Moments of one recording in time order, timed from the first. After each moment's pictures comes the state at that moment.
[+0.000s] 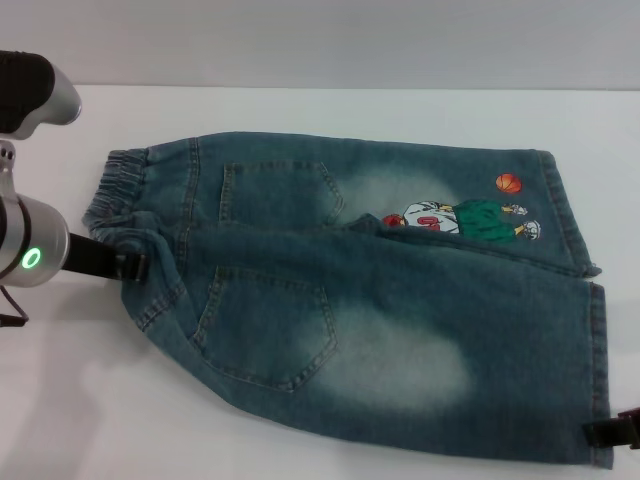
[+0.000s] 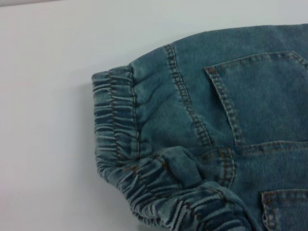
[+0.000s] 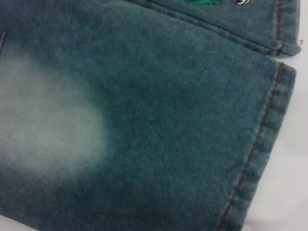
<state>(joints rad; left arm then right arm) -0.27 -2.06 -1.52 -1.72 2.82 -1.38 -0.05 -0.04 2.08 -1.62 -1.93 0.45 1.62 -0.08</state>
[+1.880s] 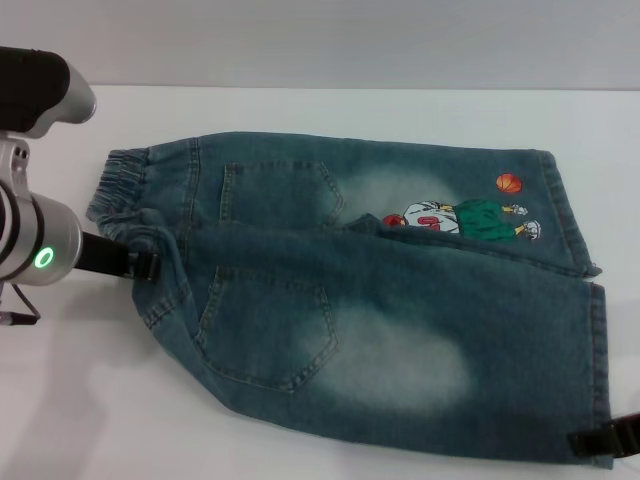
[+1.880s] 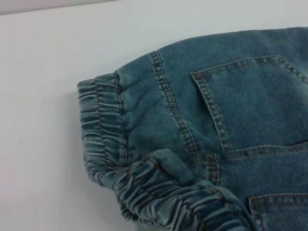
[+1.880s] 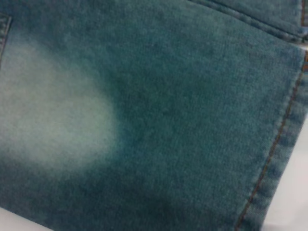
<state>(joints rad) -0.28 -2.06 -1.50 -1.72 2.82 -1.37 -0.05 -0.04 2.08 -1.66 -1.88 0.45 1.58 -0.08</state>
